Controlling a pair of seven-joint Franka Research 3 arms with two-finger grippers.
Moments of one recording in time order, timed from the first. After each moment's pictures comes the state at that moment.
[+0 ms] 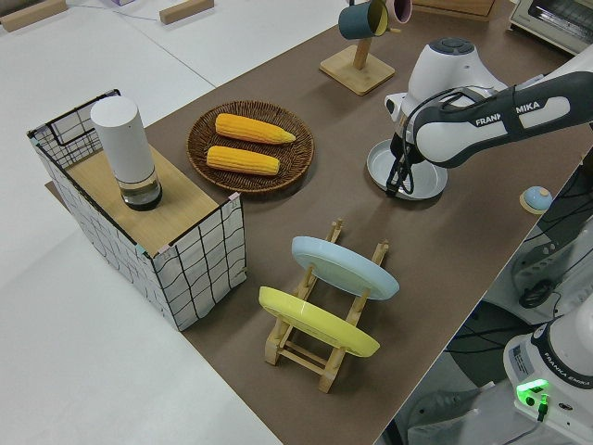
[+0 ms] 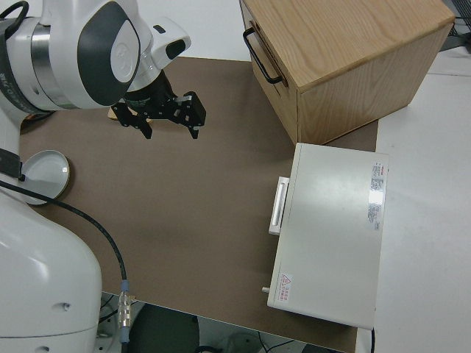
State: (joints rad) left arm 0.07 -0.06 -0.23 -2.50 0.01 2.42 -0.39; right arm -0.03 -0.02 0.14 -1.48 0.00 1.33 0.02
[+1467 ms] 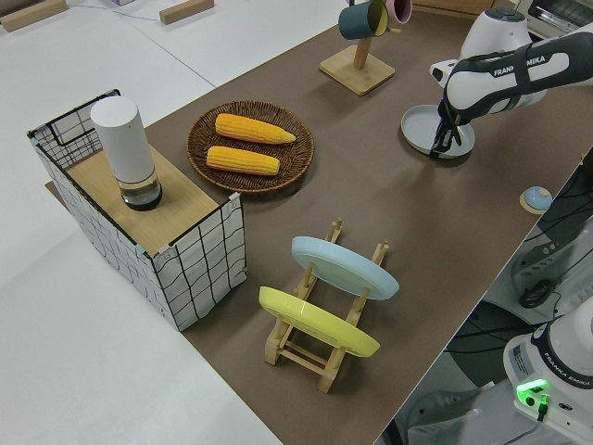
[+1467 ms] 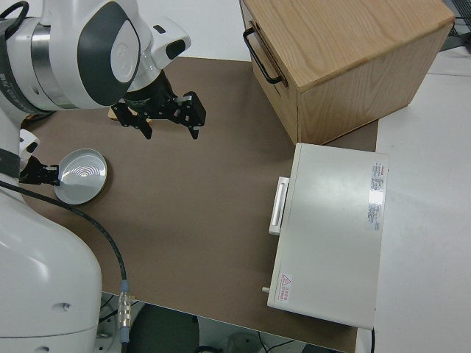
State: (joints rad) left arm -0.28 0.05 -0.25 -2.37 0.01 2.43 -0.94; right arm -0.03 -0.02 0.14 -1.48 0.00 1.33 0.02
